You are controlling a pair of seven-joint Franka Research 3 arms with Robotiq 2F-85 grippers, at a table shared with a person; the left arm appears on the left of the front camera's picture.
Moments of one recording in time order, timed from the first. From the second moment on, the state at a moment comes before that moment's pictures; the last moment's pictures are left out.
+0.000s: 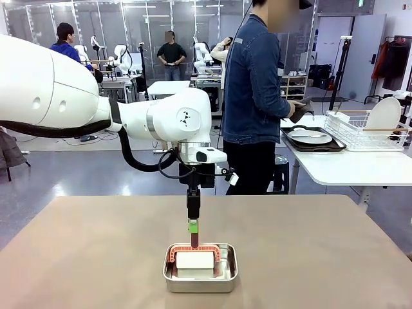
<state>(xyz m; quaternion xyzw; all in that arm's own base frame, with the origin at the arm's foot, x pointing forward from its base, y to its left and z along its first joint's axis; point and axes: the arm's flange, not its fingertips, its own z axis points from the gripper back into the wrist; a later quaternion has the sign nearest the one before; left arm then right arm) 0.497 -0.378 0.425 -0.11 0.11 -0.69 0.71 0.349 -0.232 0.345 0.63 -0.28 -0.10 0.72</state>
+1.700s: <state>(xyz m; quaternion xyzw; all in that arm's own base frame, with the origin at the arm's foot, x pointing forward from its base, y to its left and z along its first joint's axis) 0.442 -0.199 0.574 -0.19 -0.10 -0.35 0.91 0.349 -0.233 0.345 0.63 -0.28 -0.10 0.72</state>
